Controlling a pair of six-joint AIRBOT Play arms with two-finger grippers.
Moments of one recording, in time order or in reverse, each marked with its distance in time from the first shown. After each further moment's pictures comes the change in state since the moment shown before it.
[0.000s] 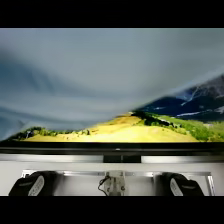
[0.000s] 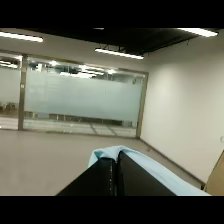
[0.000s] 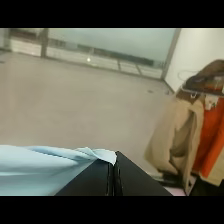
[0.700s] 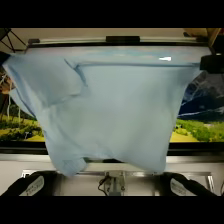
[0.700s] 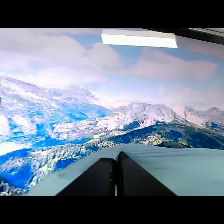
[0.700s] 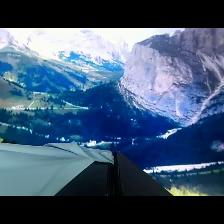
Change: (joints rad) left arm -0.011 -0.355 -0.491 -0.053 -0.118 0.107; right arm 0.001 -0.520 -0.252 -0.081 0.181 0.079
